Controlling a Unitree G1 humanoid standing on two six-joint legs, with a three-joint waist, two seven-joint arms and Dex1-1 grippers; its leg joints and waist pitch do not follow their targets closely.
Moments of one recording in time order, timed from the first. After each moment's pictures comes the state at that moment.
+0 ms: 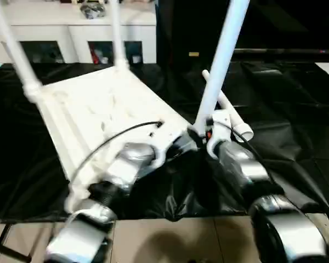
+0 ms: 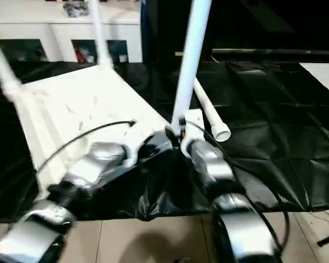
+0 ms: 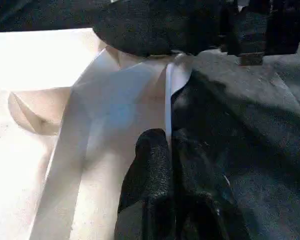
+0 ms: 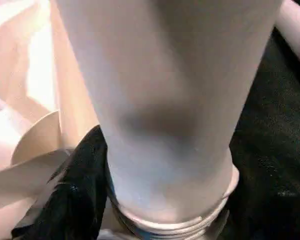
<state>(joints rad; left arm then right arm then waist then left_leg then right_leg) -0.68 0.05 -0.27 0.66 0.09 0.34 -0.57 -0.78 -0.05 -0.06 1.06 0.14 0.03 0.23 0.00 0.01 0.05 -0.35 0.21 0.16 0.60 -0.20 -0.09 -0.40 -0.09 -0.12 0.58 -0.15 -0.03</state>
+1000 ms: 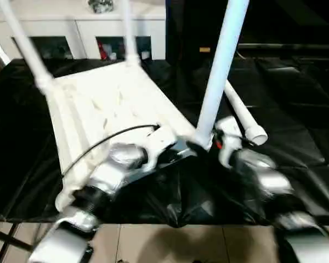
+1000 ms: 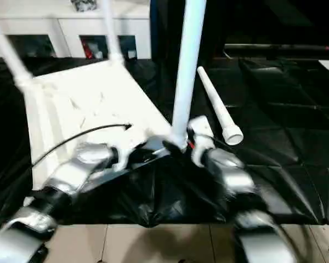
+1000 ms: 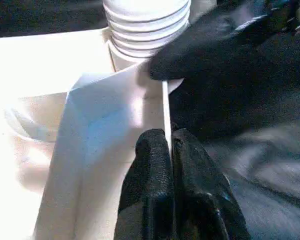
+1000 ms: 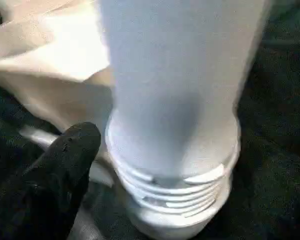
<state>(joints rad) -0.58 0.23 -0.32 0.52 0.04 0.20 -0.92 -0.51 -0.30 0.09 0.66 0.13 0.06 0.82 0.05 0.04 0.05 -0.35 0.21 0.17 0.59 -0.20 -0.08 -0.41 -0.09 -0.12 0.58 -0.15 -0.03</state>
